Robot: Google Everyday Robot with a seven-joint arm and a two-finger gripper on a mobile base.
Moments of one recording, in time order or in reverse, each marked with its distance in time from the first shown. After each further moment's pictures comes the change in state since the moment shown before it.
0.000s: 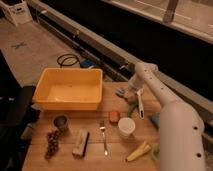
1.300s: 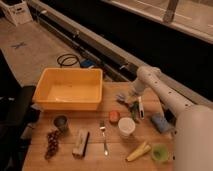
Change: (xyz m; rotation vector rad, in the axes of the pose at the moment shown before) arm 0.022 0.049 -0.021 -0.028 0.006 -0.031
